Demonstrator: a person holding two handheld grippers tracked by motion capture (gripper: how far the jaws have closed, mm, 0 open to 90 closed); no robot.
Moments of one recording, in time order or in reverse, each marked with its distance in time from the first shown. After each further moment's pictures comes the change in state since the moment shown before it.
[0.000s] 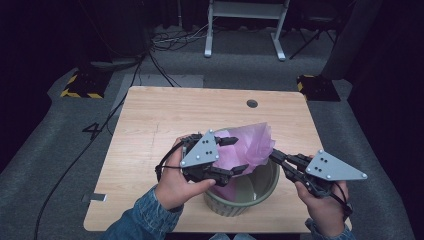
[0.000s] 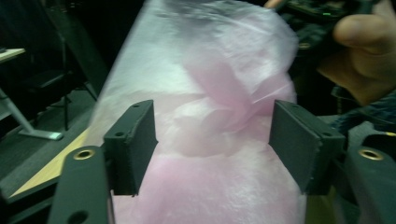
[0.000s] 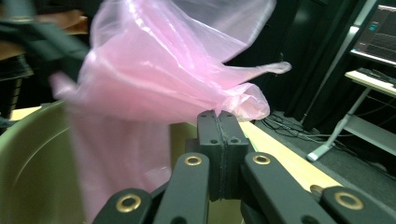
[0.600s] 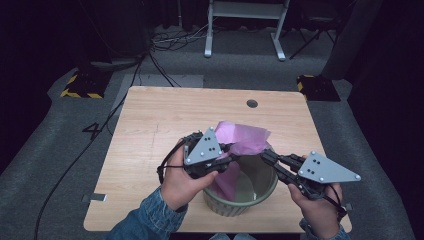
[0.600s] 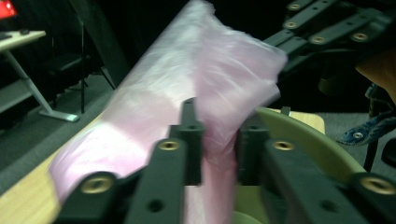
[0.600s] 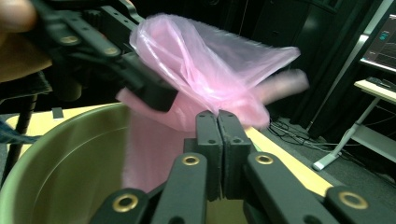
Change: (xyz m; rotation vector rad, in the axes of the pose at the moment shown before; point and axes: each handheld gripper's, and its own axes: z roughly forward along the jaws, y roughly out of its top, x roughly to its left) left arm 0.008 -0.003 0.002 0.039 0.096 -0.071; right arm 0.013 0.011 0.007 -0.019 0.033 -0.027
